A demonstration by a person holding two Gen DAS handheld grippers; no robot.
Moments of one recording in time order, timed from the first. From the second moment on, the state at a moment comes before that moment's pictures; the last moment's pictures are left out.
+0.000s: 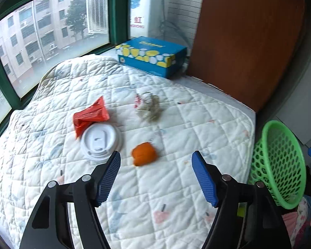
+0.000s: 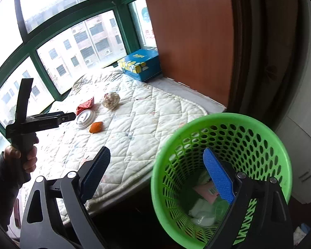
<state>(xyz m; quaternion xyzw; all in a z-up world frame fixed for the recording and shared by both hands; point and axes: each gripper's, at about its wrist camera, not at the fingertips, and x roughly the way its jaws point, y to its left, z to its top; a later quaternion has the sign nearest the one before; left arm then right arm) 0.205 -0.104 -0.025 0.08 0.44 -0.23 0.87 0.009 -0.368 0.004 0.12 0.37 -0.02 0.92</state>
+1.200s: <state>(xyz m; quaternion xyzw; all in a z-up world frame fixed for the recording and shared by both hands) 0.326 -0.069 -0.130 0.09 0.49 -0.16 0.85 0.136 -0.264 -0.066 0.08 0.44 0.07 0.89</state>
